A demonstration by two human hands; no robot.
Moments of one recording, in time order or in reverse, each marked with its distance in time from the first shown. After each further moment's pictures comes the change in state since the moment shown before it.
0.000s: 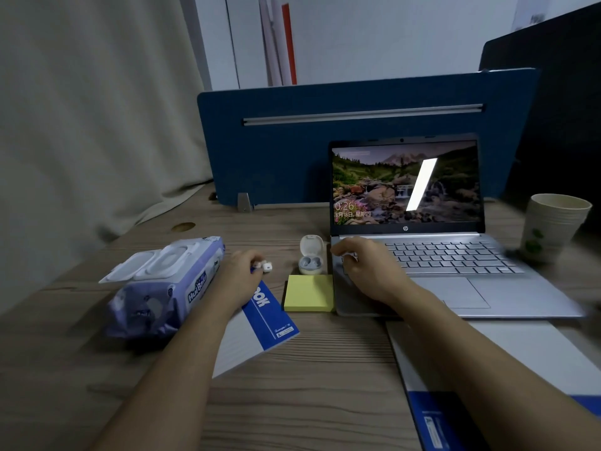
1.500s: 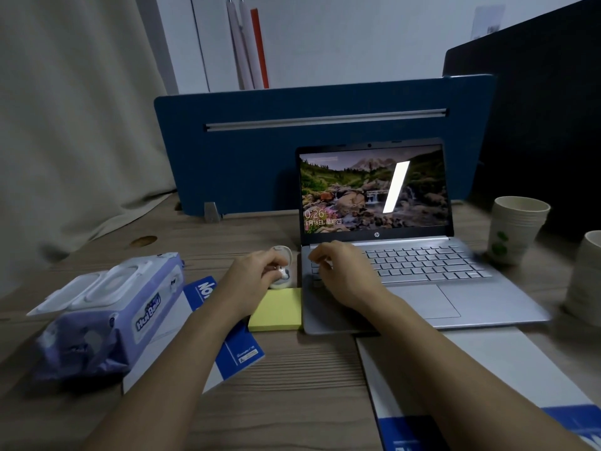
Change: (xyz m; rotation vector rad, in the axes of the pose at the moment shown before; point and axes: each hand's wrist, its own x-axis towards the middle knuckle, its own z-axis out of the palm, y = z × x) left_hand 0.013 0.062 0.027 -0.071 -0.085 0.373; right_hand 0.011 0.020 0.002 -0.079 0.051 0.053
